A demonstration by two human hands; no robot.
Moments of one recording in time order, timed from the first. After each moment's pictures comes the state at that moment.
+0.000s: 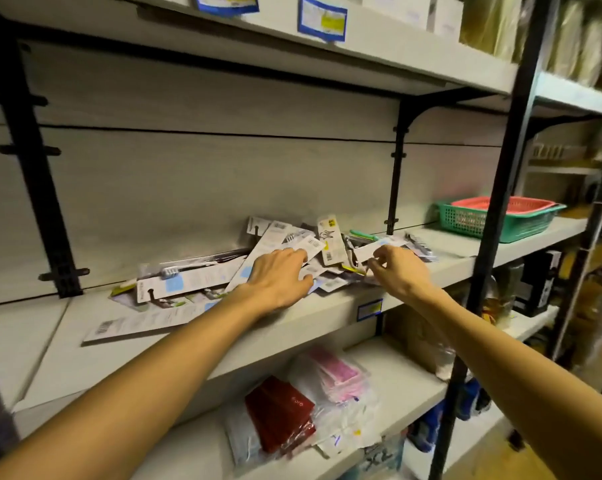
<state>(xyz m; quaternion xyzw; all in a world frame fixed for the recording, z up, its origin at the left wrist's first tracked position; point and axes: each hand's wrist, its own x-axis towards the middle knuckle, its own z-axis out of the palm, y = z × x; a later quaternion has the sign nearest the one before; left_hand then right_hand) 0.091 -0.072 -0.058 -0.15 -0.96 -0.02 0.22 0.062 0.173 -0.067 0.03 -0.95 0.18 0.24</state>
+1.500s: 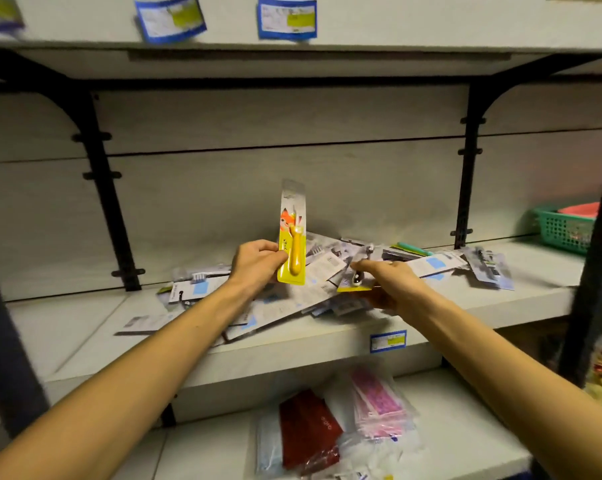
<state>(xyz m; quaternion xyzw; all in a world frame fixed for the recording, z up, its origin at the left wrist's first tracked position) 0.082 -0.067 -0.032 0.13 -0.77 -0.57 0.26 0.034 0.157 -0.047 0.08 -0.73 0.68 -0.09</state>
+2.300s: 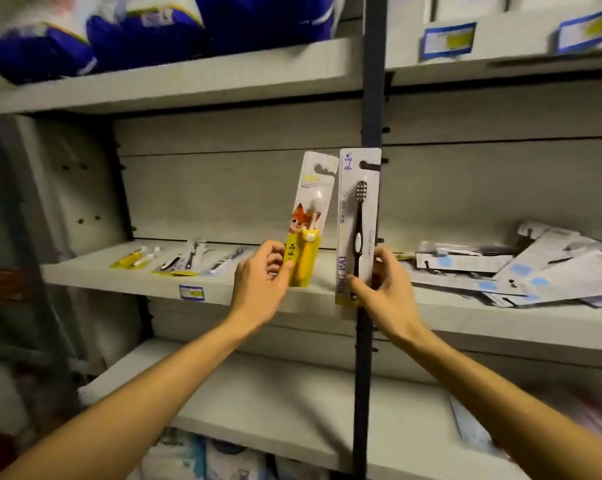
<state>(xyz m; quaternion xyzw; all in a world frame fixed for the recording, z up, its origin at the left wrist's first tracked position) 0.490 -0.351 -0.068 0.11 -0.79 -0.32 0.51 0.357 -0.176 -0.077 0.47 -0.60 0.65 0.04</state>
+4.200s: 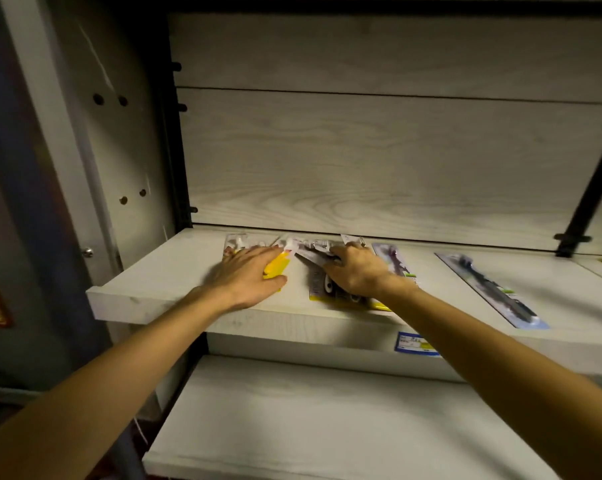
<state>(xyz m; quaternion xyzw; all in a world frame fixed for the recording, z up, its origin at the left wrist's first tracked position) 0.588 -0.908 -0.110 0.17 -0.97 -0.08 0.15 0.443 -0.727 -0.084 0.39 -0.91 0.14 0.02</state>
